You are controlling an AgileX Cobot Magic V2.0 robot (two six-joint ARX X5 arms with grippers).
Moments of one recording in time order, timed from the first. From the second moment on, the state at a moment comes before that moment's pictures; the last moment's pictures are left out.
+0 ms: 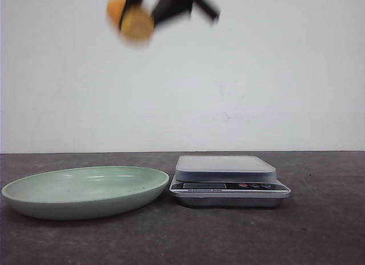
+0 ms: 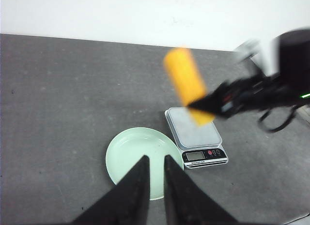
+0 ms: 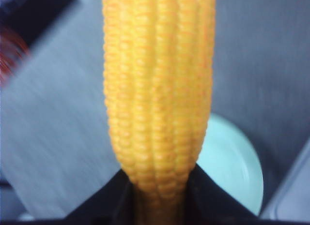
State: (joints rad) left arm -0.73 0.65 1.68 -1.42 -0.26 -0.41; right arm 0.82 1.66 1.47 -0.50 -0.16 0.45
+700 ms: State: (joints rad) left arm -0.73 0.65 1.67 -1.42 -0.26 -0.43; right arm 0.84 1.99 1.47 -0.53 -0.32 0.63
